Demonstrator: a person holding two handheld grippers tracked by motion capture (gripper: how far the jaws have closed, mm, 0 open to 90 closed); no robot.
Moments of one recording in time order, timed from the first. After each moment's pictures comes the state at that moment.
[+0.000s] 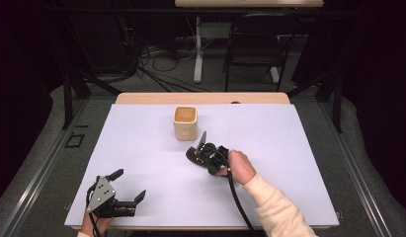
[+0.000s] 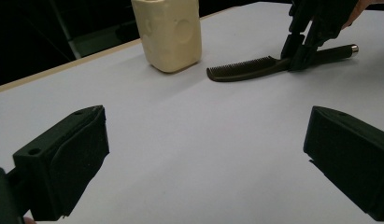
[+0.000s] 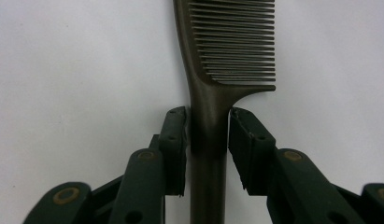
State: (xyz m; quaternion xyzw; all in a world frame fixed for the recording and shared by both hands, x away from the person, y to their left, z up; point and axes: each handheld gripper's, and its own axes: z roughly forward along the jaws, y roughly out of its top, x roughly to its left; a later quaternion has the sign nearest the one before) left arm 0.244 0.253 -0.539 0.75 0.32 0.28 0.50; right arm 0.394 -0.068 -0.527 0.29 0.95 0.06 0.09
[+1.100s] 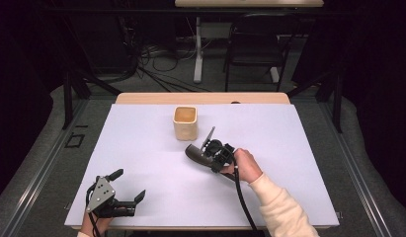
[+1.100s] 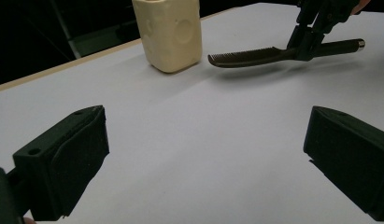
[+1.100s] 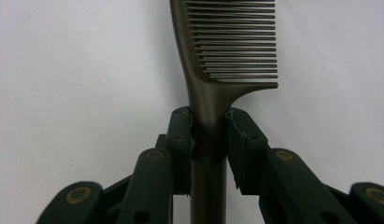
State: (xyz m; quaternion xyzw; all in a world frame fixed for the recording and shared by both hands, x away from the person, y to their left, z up) left arm 0.244 0.254 -0.538 0.75 0.32 0.28 0.51; right arm 0.392 -0.086 -0.512 0.30 0.95 0.12 0.05
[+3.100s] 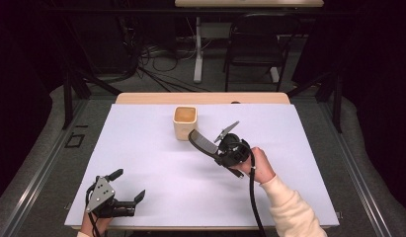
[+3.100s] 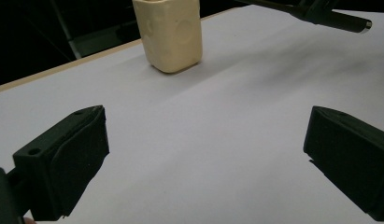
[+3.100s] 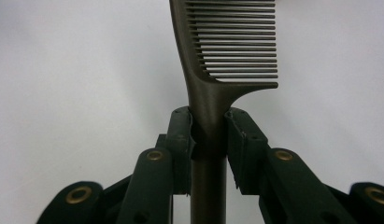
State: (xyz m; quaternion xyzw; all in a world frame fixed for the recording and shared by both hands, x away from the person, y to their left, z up) left arm 0.244 0.255 -0.538 0.75 0.32 0.28 0.51; right arm 0.377 -0.127 -0.476 0.30 0.91 0.26 0.08
